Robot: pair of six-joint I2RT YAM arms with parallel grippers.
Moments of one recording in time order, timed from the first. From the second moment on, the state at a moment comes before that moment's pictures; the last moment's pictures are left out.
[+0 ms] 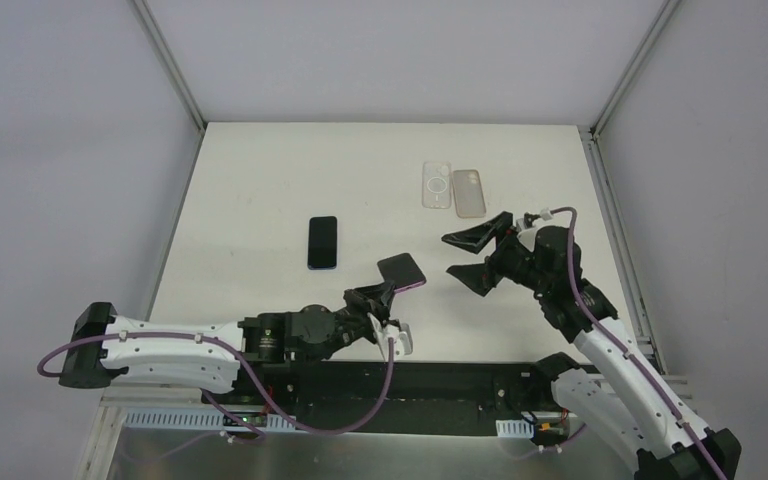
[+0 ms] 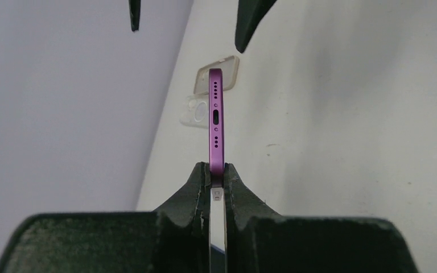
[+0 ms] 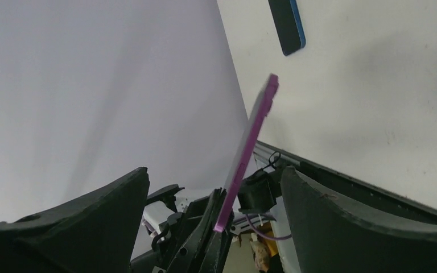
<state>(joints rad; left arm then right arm) -1.47 0.85 0.56 0.13 -0.53 0.76 0.43 0.74 0.61 -0.23 -0.43 1.47</state>
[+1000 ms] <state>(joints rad) -1.51 1.07 0.52 0.61 -0.56 1.27 0.54 0.95 0.68 -0.07 -0.64 1.65</state>
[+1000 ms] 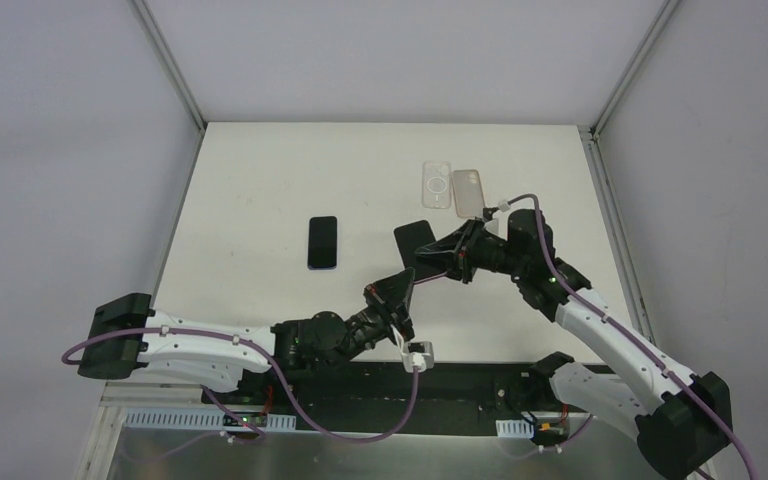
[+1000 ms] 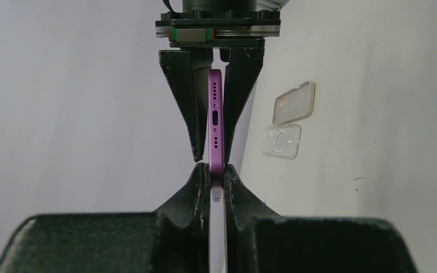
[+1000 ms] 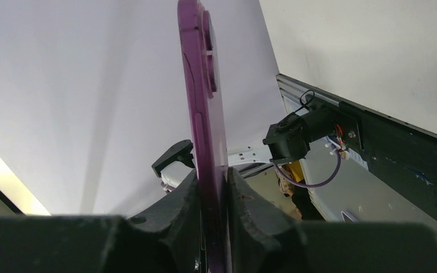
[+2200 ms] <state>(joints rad) -1.51 1.05 0.49 0.66 -0.60 1.13 0.57 0.87 0.69 -0.10 -0.58 1.46</state>
